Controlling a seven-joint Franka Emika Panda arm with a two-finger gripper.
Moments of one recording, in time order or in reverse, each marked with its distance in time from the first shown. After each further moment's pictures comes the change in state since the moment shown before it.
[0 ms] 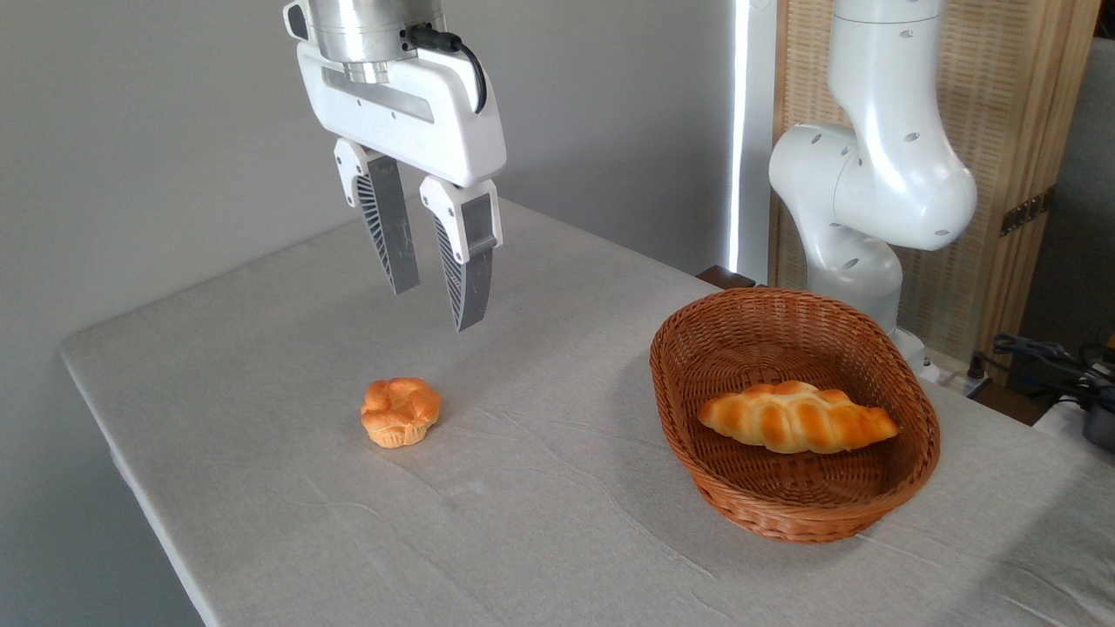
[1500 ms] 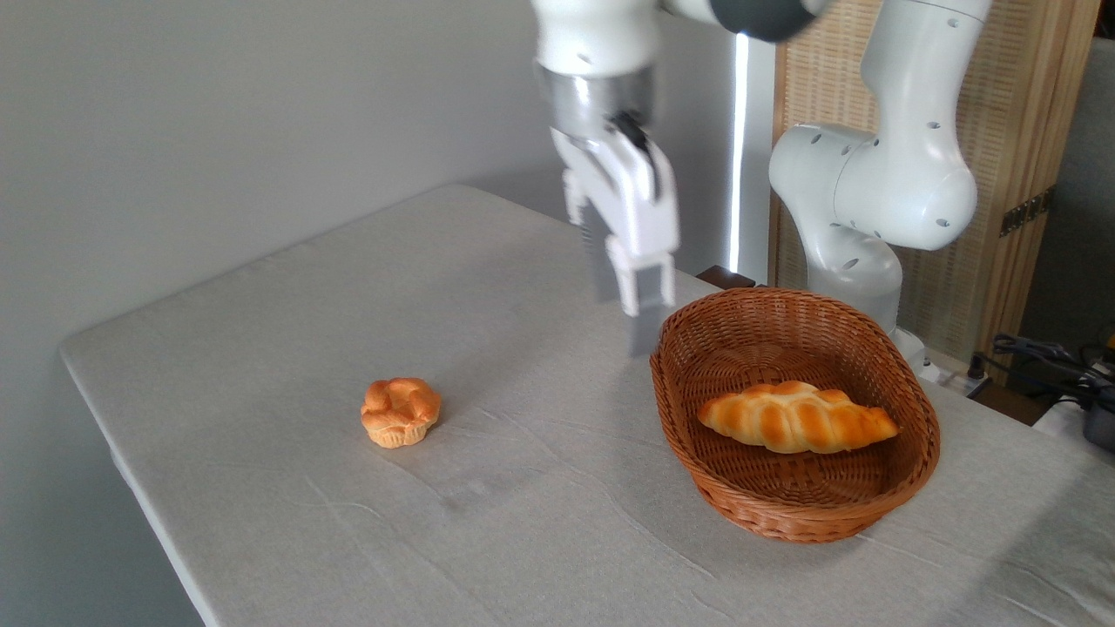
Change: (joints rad) arm 0.005 -0.461 0.132 -0.658 0.003 0.110 0.628
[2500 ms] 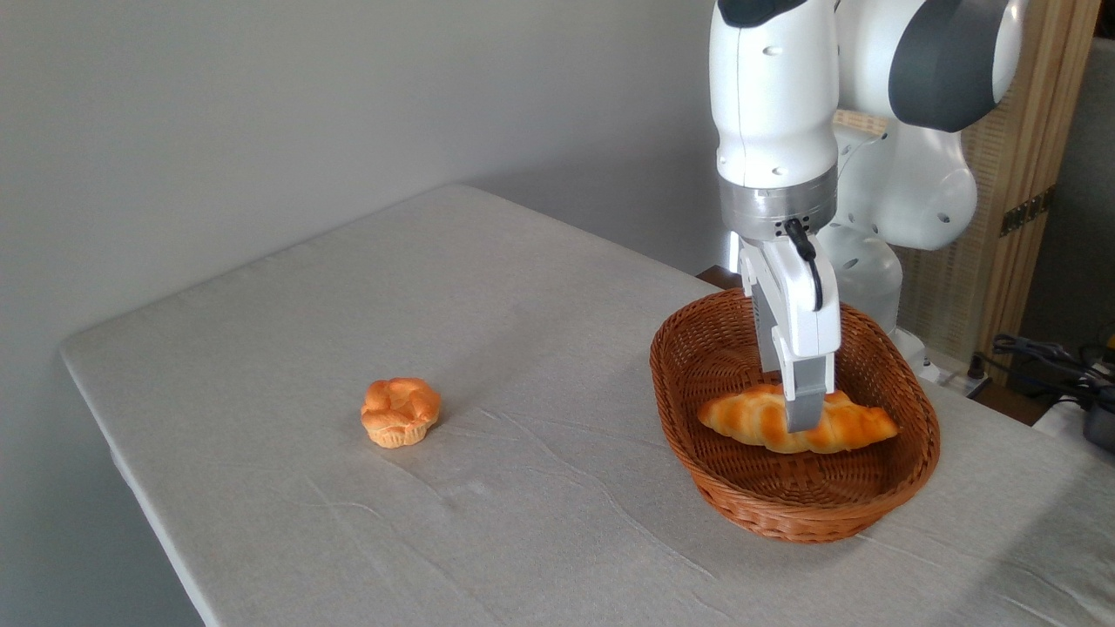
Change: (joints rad) arm -0.007 -0.171 0.232 -0.274 0.275 0.048 0.281
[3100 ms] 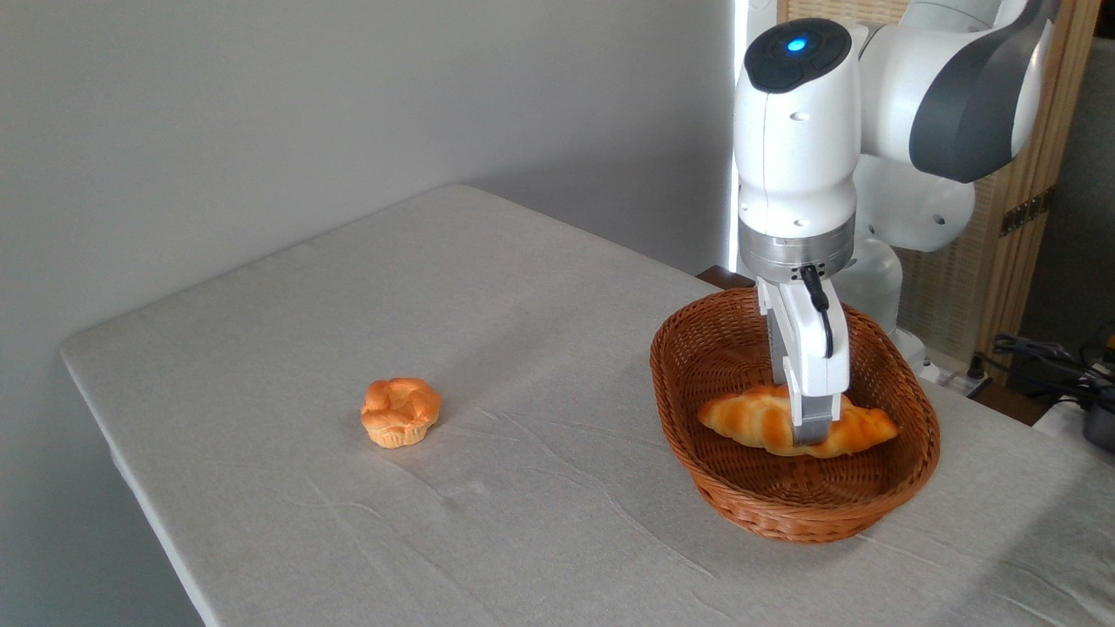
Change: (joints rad) arm -0.053 0.004 0.110 -0.051 0.008 0.014 0.059
